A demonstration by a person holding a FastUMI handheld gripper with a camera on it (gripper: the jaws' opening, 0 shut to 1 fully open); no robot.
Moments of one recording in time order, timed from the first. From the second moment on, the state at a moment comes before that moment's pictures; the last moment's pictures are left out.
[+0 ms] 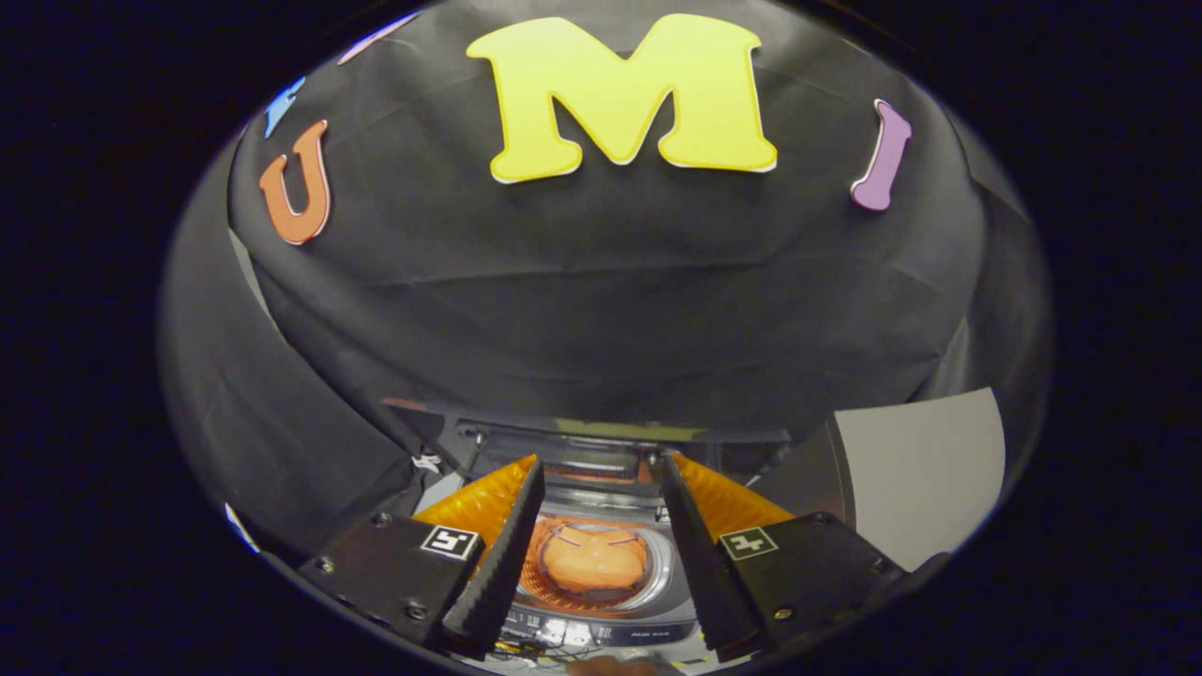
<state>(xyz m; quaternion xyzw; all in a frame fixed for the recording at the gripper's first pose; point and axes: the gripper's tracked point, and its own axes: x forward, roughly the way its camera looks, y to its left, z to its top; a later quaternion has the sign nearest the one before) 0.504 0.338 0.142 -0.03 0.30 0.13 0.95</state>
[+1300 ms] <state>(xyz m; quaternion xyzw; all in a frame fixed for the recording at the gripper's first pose) 0.609 0.375 0.084 -0.02 0.33 0.12 0.94</state>
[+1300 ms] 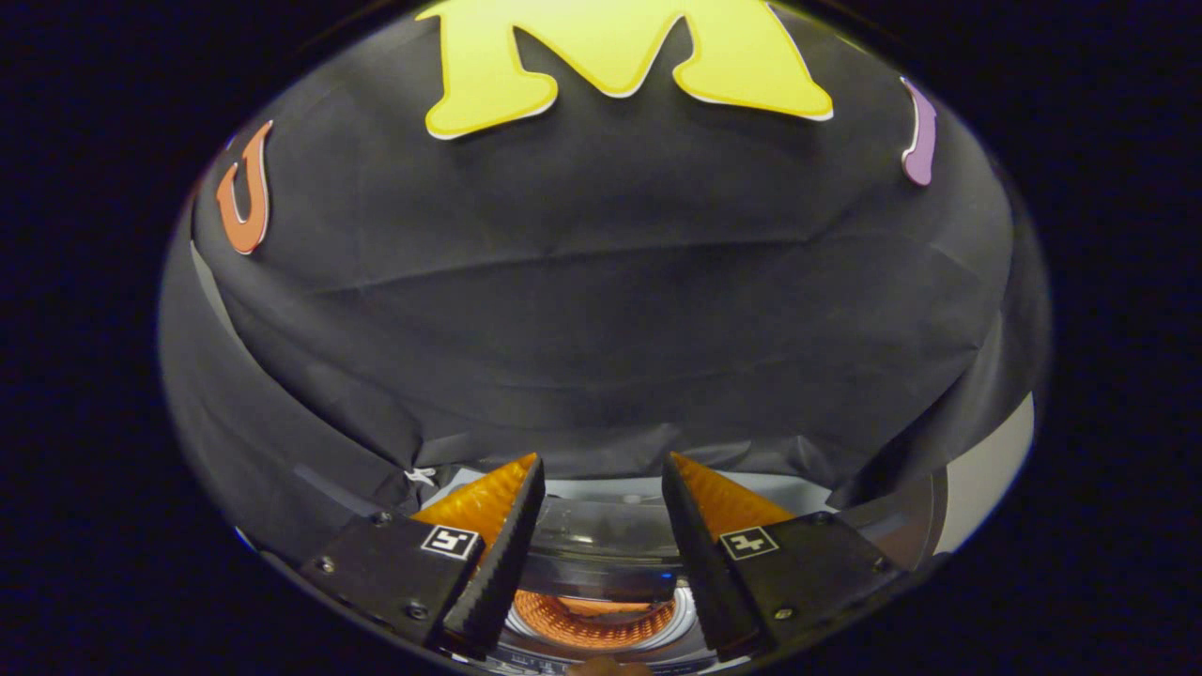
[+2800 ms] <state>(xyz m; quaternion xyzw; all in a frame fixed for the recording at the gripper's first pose) 0.539 0.361 0.076 -0.01 0.24 0.13 0.96</state>
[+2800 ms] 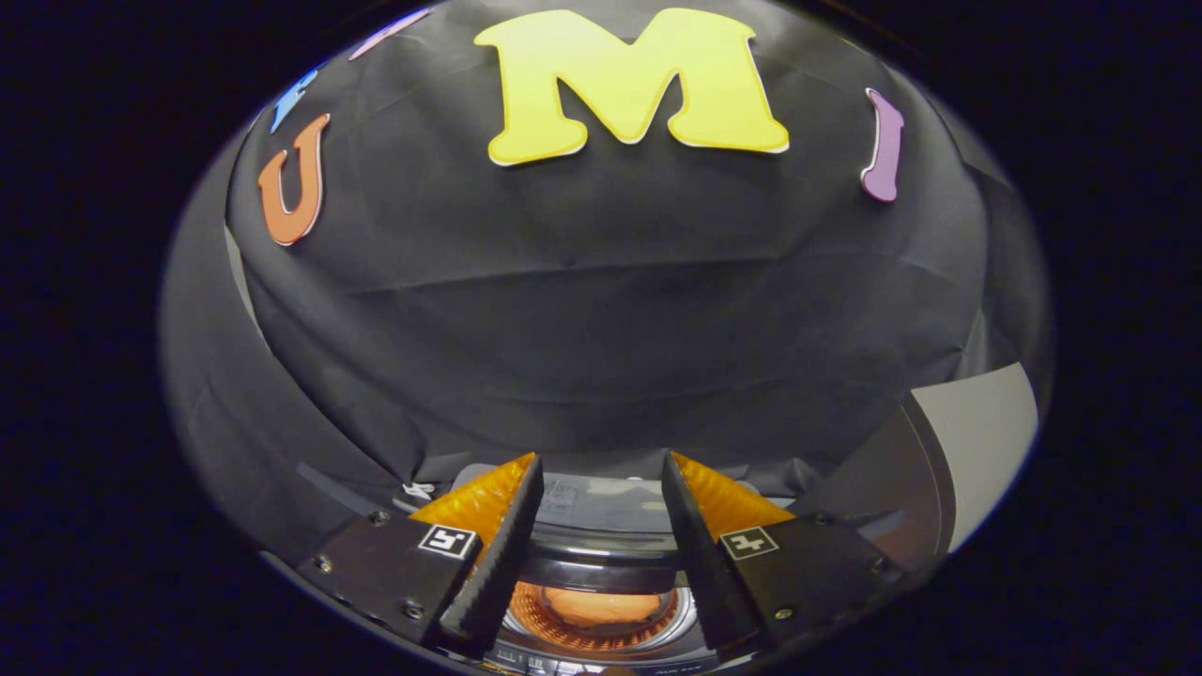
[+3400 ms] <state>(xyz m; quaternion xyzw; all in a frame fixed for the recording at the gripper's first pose) 0.499 0.355 0.055 -0.02 0.21 0.14 0.97</state>
